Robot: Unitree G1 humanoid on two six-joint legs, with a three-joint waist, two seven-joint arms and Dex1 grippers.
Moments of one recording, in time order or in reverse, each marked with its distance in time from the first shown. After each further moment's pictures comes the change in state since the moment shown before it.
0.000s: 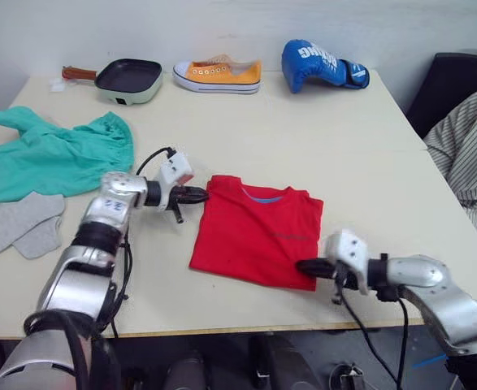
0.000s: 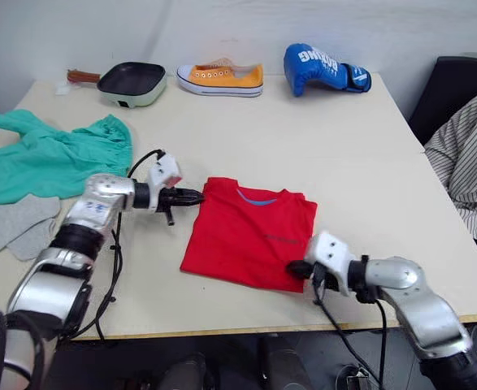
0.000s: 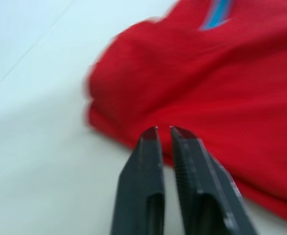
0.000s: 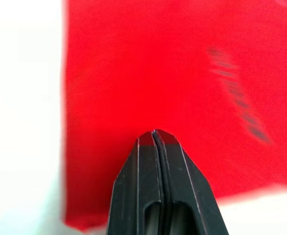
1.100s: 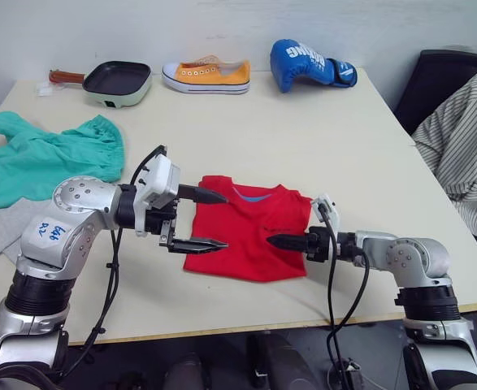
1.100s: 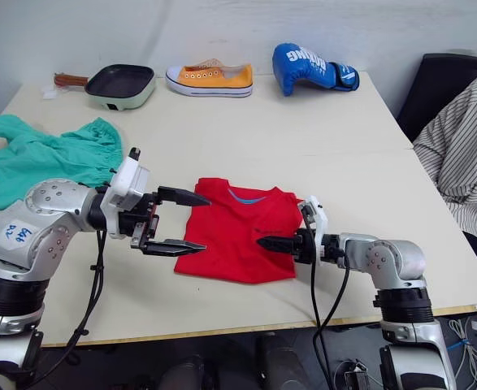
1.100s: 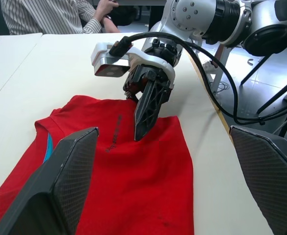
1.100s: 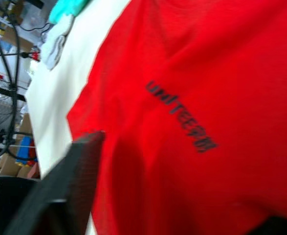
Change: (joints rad) left arm 0.294 0.152 0.150 -0.923 -0.405 0.472 -0.028; right arm -0.411 0.278 -0.029 0.413 0.373 0.622 -0.208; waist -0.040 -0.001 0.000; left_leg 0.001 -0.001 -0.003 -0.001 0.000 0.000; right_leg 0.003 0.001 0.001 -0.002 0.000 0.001
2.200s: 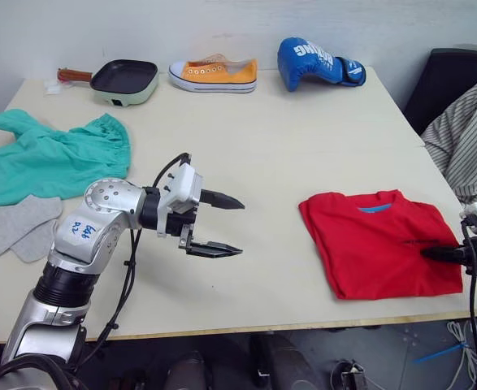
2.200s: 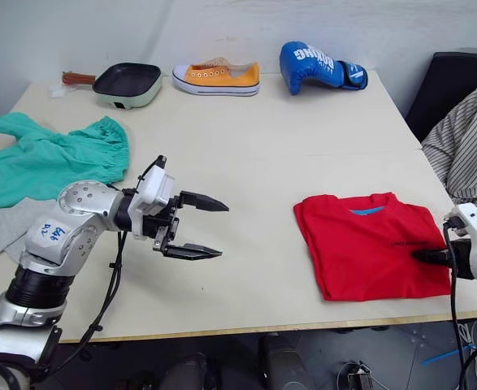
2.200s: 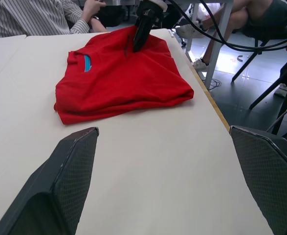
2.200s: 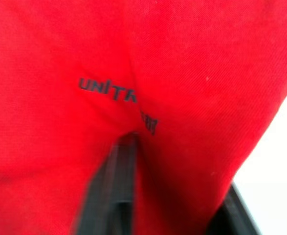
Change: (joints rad) left arm -0.051 -0.079 -0.112 0.083 0.061 -0.104 -0.024; right arm 0.148 -0.680 -0.064 0.472 -0.359 -0.417 0.365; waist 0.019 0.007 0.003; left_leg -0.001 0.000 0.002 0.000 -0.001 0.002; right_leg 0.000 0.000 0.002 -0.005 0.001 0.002
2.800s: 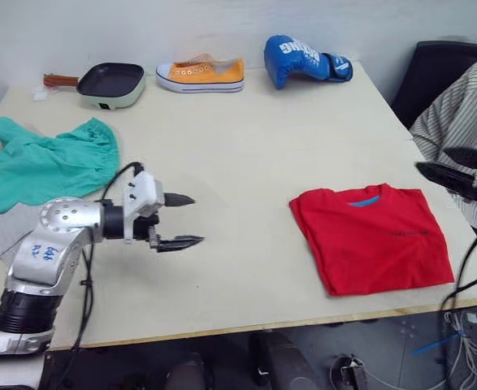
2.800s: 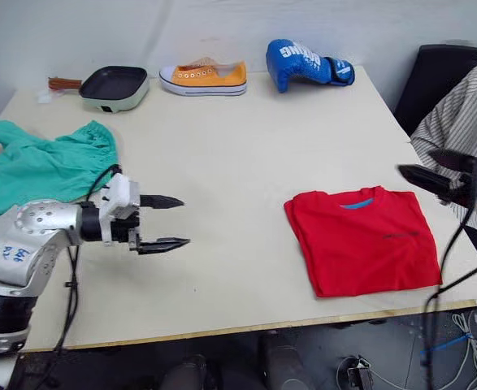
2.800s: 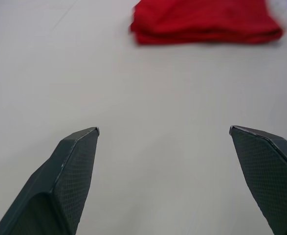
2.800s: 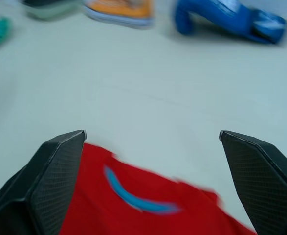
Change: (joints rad) left arm 0.222 0.166 0.163 0.047 0.180 -0.099 0.211; right arm -0.096 0.172 -0.329 -0.500 0.299 -0.024 -0.130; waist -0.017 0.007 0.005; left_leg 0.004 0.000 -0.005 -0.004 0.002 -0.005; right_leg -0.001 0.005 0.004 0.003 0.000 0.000
